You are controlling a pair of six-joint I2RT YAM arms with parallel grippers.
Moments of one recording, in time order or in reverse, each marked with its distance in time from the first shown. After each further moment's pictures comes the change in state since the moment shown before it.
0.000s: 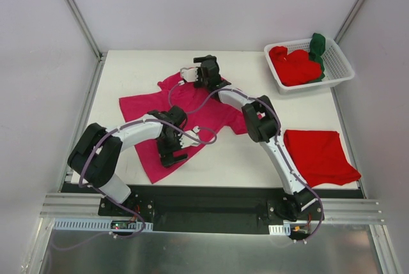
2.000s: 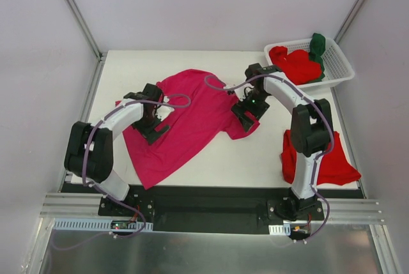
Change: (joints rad) left arm 0.313 0.027 0.155 -0.025 -0.277 -0.176; right arm -0.216 -0.647 -0.490 -1.340 -0.492 0.766
